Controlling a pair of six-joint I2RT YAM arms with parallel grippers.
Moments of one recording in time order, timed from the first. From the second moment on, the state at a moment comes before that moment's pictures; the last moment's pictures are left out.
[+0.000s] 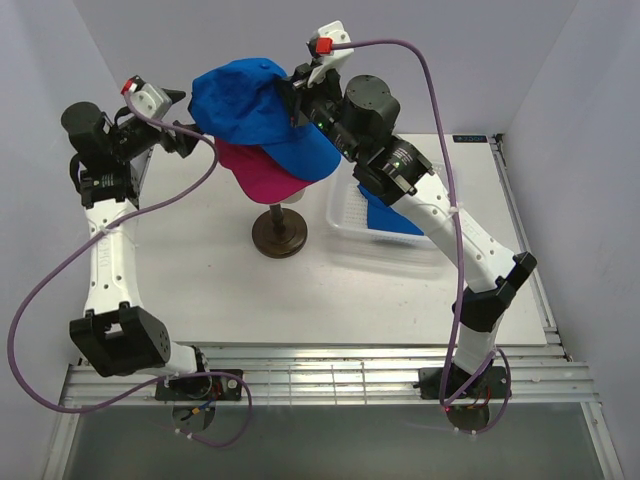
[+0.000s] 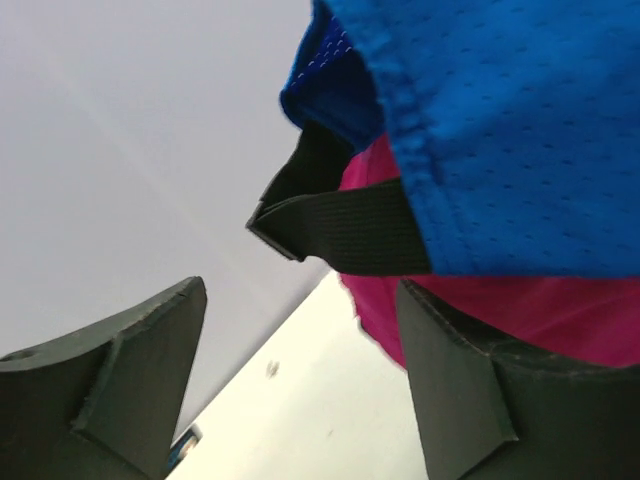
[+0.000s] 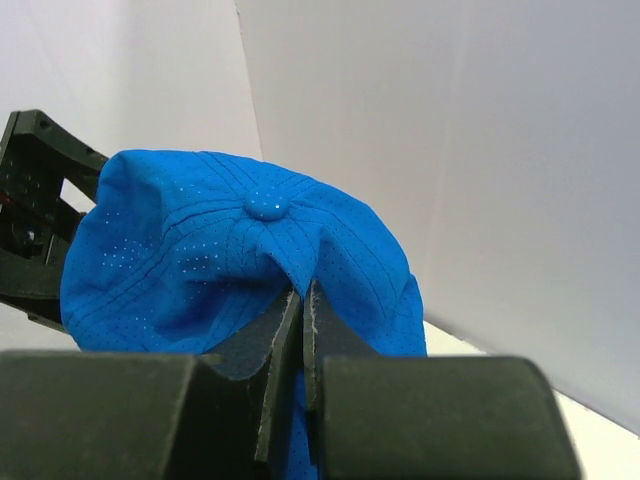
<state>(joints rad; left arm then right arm) 0.23 1.41 1.57 -0.02 1.00 0.33 0.89 1.82 2.23 -0.18 0.16 0.03</state>
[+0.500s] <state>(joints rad) 0.29 1.42 1.29 0.99 1.18 -0.25 0.89 1.82 2.23 -0.18 0.16 0.03</state>
